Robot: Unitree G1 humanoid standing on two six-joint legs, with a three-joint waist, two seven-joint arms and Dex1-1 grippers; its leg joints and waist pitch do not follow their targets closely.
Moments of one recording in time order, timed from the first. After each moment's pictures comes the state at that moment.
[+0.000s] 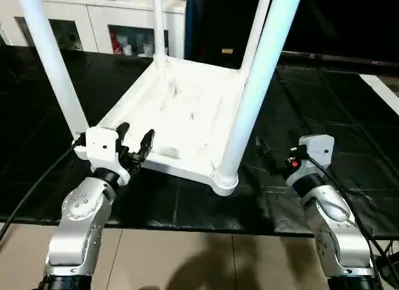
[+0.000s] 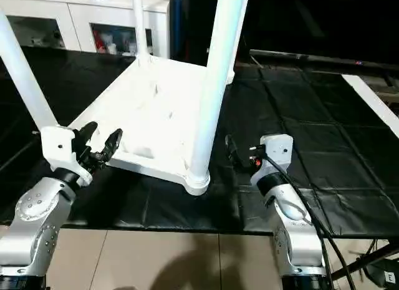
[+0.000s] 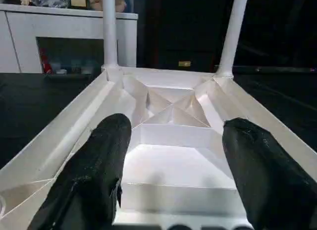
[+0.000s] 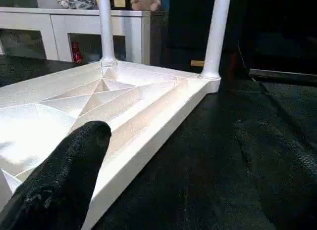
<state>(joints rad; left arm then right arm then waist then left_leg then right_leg) -0.13 0.22 0.08 -0.10 -0.21 0.18 -0.26 -0.13 -0.14 -0.07 0.00 0.20 0.12 0.27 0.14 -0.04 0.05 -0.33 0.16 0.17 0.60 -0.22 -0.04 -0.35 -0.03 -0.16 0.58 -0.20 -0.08</state>
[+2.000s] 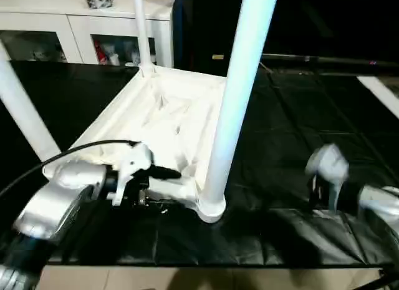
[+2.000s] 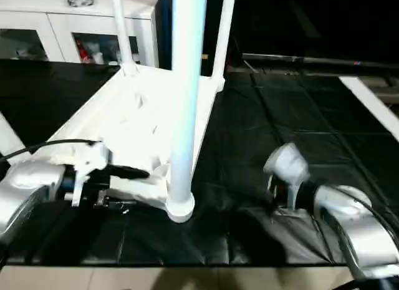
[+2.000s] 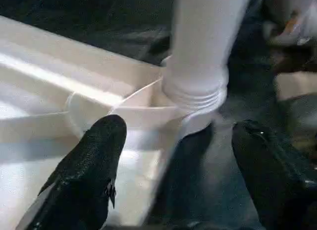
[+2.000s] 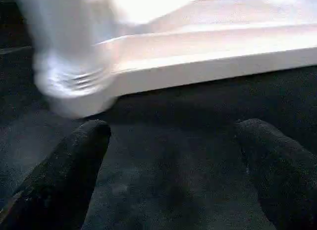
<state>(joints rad) -0.43 0.66 -0.29 0.15 -0.25 0.31 -1.26 -0.08 -0.71 0.07 -0.13 0.32 0.33 1.00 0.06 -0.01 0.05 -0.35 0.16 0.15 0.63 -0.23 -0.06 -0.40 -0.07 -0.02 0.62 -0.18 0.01</state>
